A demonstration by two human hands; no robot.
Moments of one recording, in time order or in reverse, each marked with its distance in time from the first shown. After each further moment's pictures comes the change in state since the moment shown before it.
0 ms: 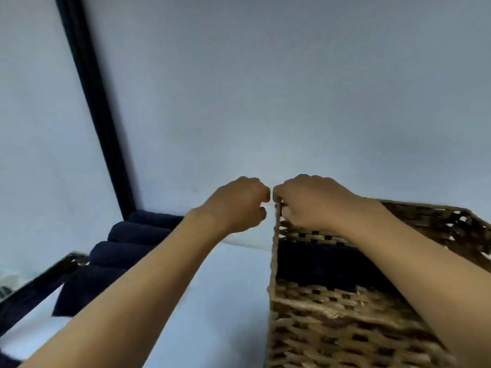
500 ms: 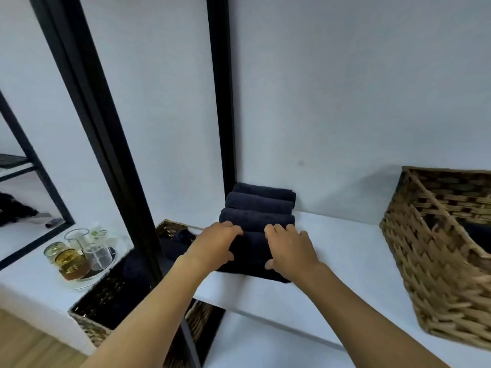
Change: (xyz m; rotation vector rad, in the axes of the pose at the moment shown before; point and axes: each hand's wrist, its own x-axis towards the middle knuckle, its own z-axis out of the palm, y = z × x) left_hand -0.228 -0.253 0.075 0.035 -0.213 -0.223; right_hand 0.072 -0.300 0.125 0.188 0.004 0.028
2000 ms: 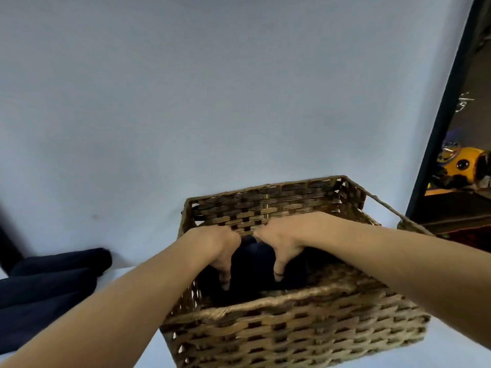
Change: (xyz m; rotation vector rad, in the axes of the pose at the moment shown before) left_hand 0.196 0.412 -0.070 0.395 -0.487 0.376; right_hand -0.107 0.401 -0.114 -0.107 -0.531 -0.013
